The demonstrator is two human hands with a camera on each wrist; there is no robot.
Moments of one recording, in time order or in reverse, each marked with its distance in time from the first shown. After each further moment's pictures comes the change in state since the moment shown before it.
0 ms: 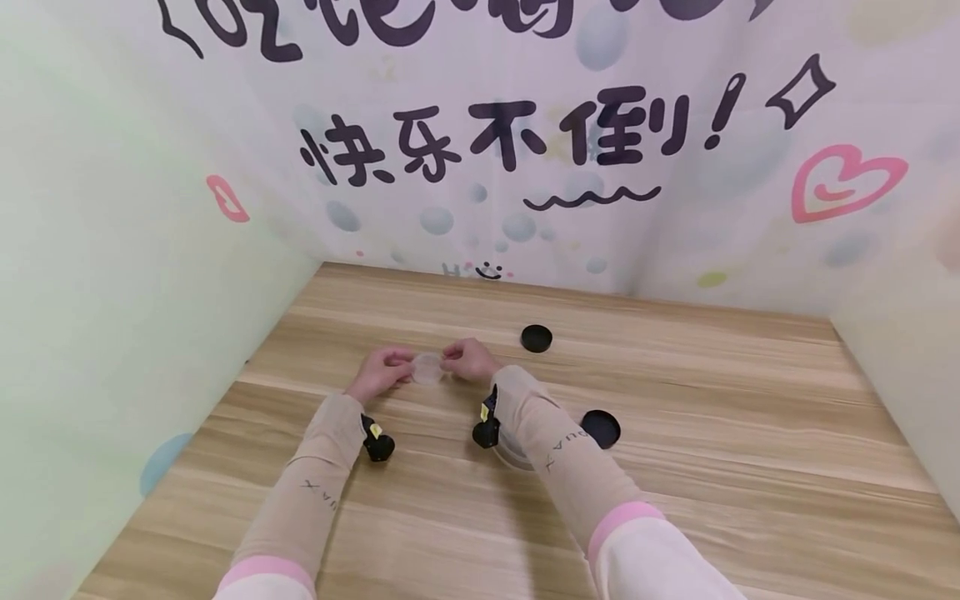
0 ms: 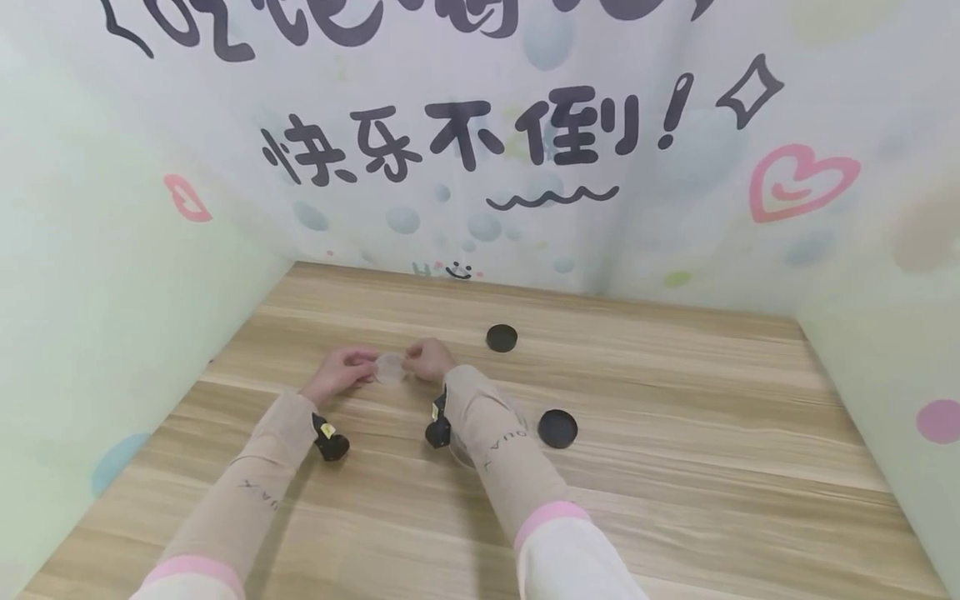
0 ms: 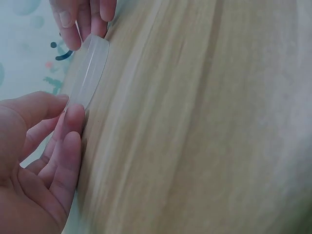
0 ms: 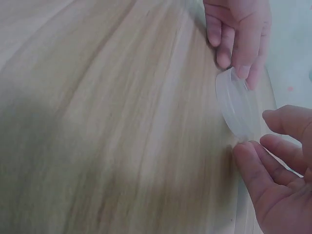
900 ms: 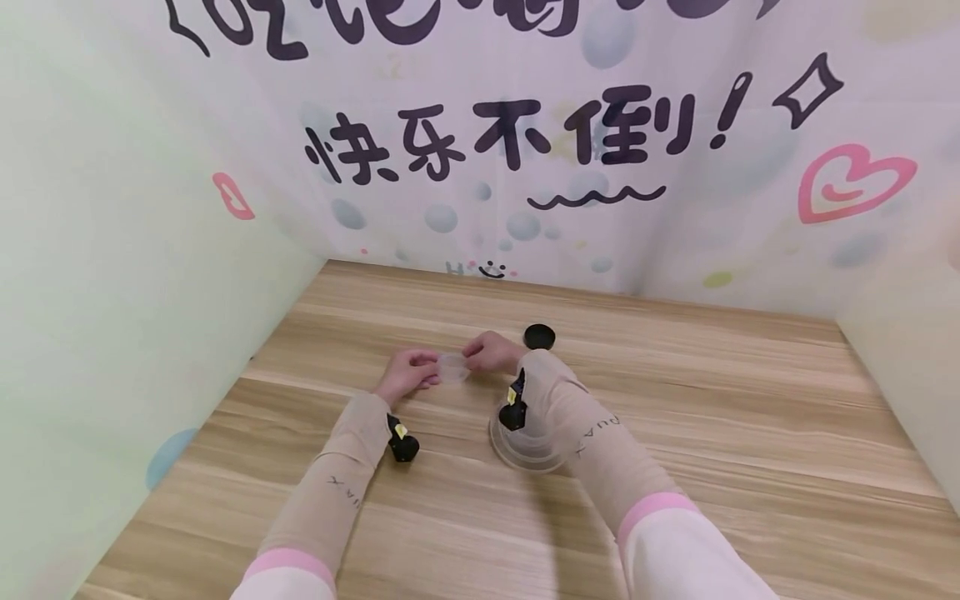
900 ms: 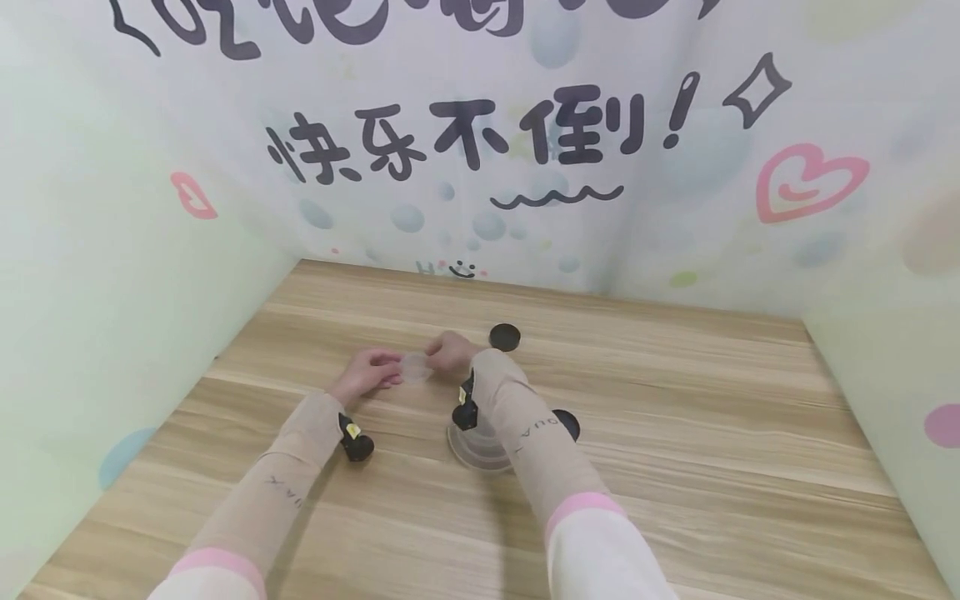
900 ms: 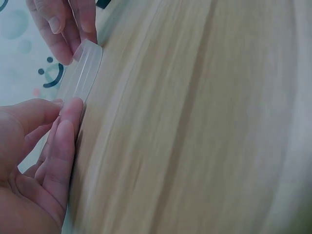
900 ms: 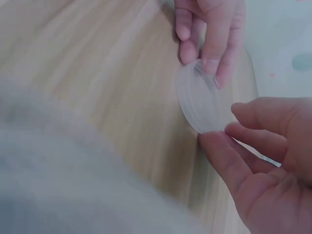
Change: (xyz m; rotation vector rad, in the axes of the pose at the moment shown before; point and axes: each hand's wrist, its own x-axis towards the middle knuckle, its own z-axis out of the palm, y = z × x) left_hand 0.004 0.009 0.034 -0.150 -0.012 -0.059; right_hand -0.045 -0.045 -0.056 -0.034 -0.207 0.082
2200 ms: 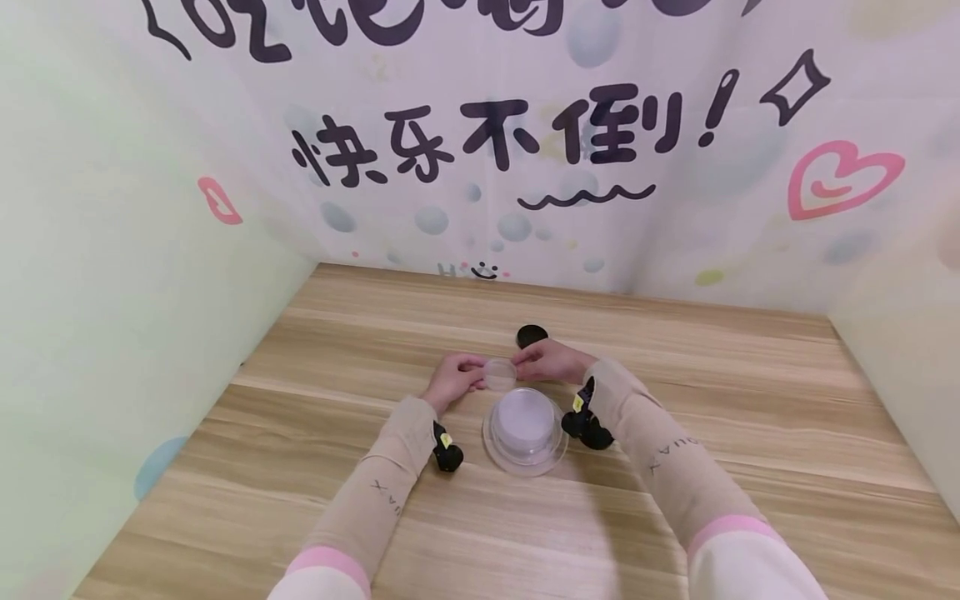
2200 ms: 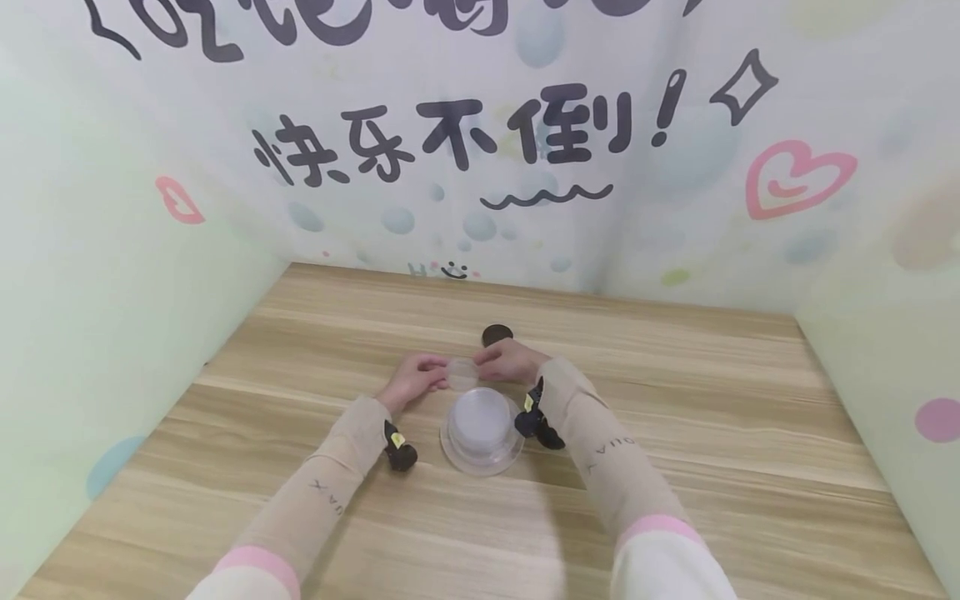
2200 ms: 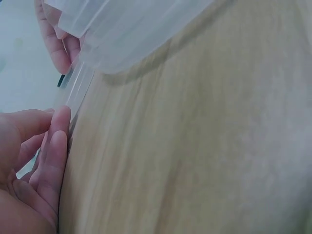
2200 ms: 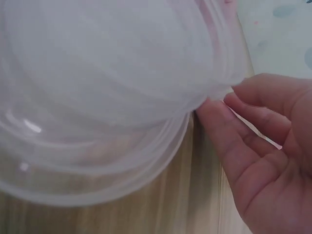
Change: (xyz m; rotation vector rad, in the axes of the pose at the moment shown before) left_hand 0.014 0.010 0.082 -0.019 -0.043 0.086; right_hand -0.137 -0.022 -0.056 0.165 -0.085 0.037
